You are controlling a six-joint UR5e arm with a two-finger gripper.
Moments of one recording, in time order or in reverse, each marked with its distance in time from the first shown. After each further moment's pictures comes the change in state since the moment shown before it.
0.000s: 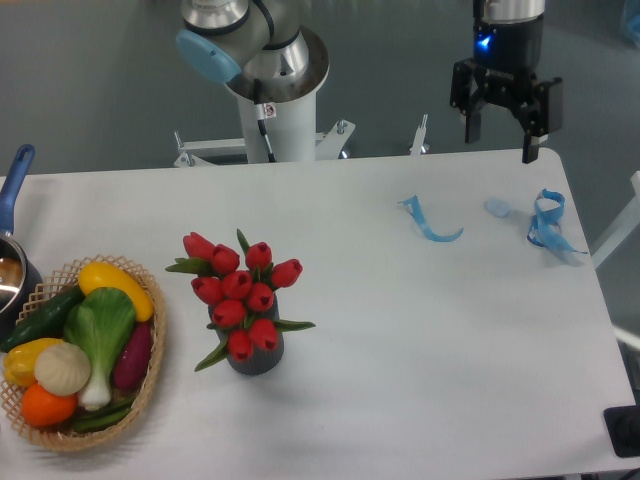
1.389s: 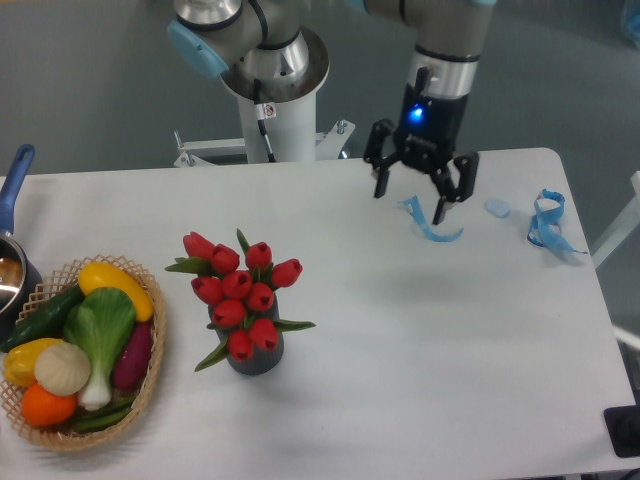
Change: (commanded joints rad) arm -0.183 -0.060 -0.136 0.029 -0.259 -0.505
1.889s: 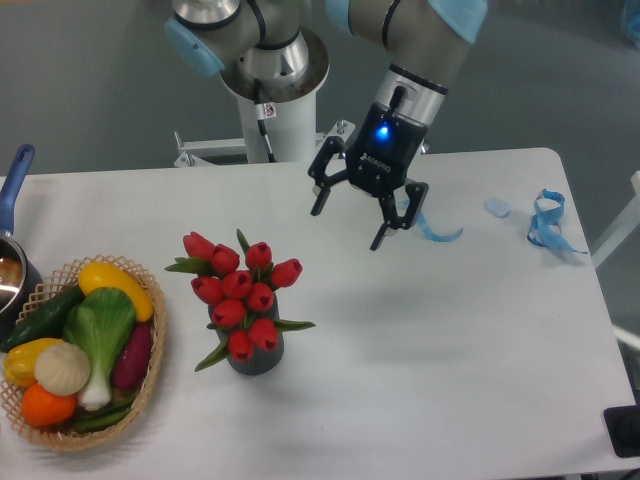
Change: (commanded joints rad) arm -0.052 -0.034 -0.037 0.003 -0.244 -0.015
